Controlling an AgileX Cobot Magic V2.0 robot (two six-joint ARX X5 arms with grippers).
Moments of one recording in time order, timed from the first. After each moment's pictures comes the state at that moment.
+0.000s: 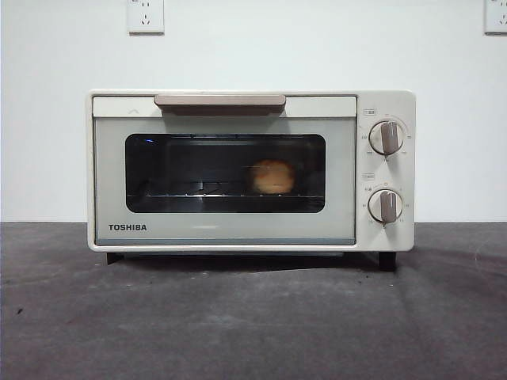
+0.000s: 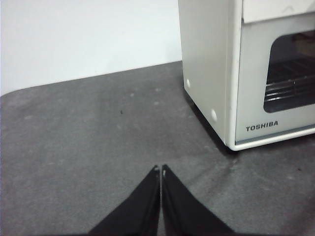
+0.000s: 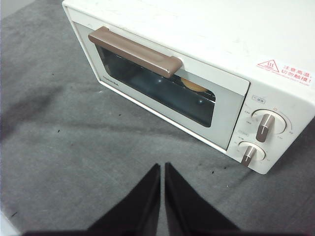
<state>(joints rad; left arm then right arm) 0.04 0.01 0.03 -0.13 0.17 0.17 0.74 0.82 0.98 -0.69 0.03 0.16</state>
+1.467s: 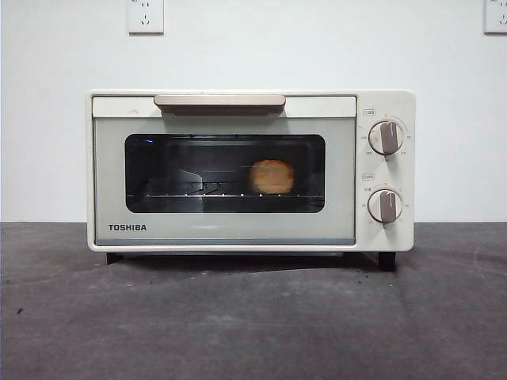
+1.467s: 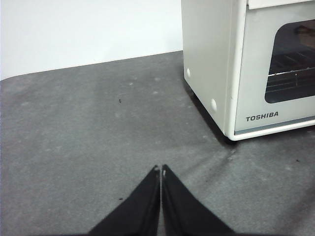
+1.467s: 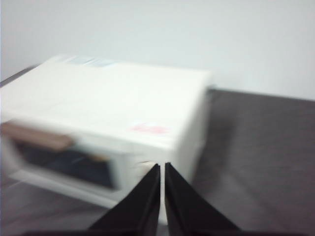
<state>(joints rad) 0.04 0.00 0.03 -0.17 0.17 0.15 0.31 0.56 0.79 -0.42 -0.05 0.09</state>
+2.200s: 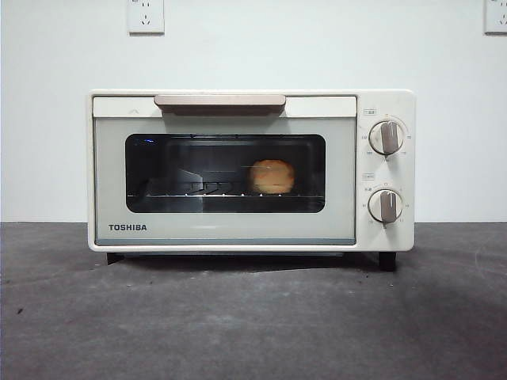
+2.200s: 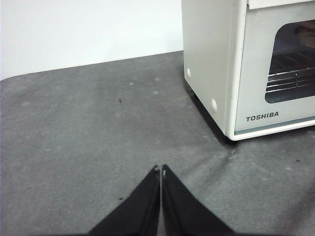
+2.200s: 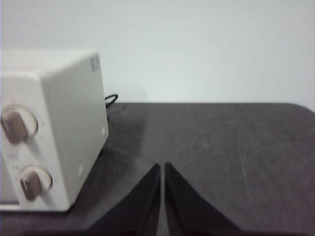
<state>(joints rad) 0.04 0.00 0.03 -0.17 0.17 0.15 -0.01 0.05 0.06 0.02 -0.05 0.05</state>
